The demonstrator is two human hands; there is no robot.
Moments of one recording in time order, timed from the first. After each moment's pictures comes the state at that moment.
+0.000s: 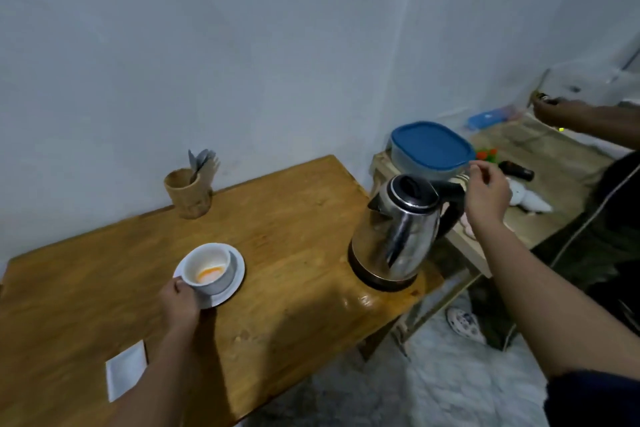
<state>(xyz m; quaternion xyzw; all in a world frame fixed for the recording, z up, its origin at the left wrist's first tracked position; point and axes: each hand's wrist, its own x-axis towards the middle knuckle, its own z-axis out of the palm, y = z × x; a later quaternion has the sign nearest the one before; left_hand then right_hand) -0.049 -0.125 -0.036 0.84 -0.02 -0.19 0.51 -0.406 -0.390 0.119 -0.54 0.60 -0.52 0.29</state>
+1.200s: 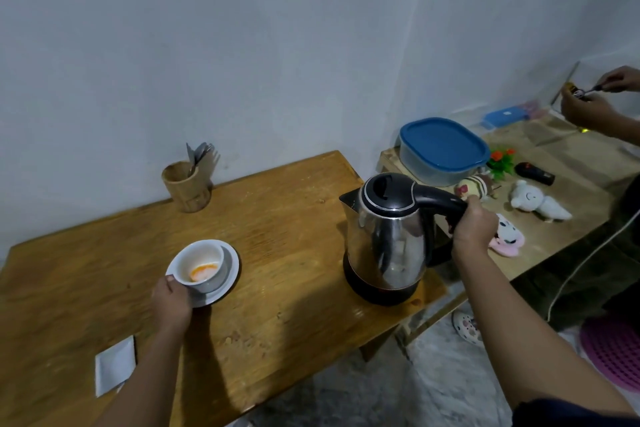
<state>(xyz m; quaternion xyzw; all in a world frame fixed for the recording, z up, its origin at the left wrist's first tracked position) -0.058 -0.129 -0.034 0.86 -0.03 -0.18 0.48 -0.396 -0.385 0.081 -0.38 0.66 -0.51 0.40</state>
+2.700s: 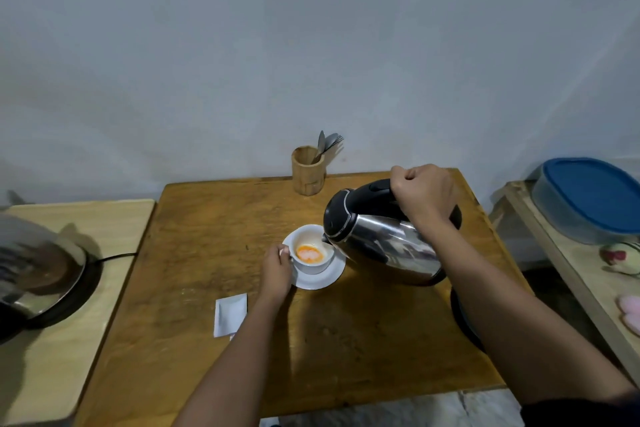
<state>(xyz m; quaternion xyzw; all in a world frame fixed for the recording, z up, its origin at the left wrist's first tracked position) -0.025 -0.111 -0.037 0.84 -0.12 -0.21 0.49 -0.137 -0.296 0.127 -0.82 0.45 -0.29 0.21</state>
